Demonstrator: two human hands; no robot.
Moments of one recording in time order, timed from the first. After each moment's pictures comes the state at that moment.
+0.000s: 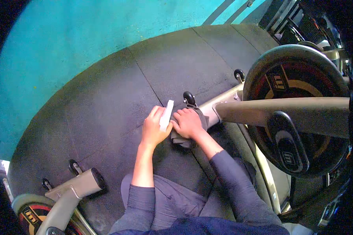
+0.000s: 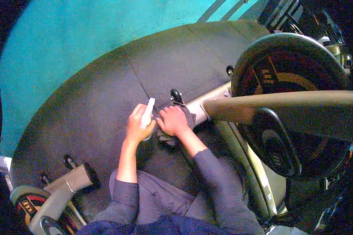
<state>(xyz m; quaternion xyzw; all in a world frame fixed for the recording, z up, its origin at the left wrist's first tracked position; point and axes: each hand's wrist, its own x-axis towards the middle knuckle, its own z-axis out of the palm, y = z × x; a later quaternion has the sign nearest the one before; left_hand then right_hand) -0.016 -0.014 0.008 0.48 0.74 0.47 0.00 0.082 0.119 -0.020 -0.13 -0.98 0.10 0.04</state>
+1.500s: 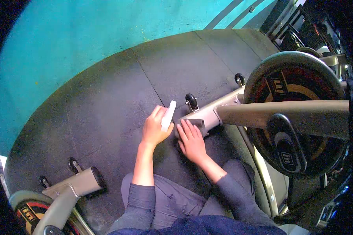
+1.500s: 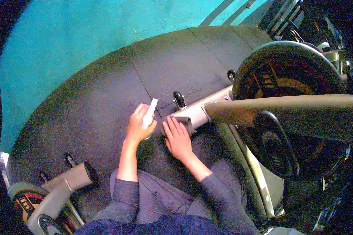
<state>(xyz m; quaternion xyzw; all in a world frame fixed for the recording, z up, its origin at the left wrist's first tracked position) -0.020 -0.023 0.011 0.47 0.76 0.46 0.03 0.147 0.063 -0.031 -0.15 -0.98 0.05 0.15</state>
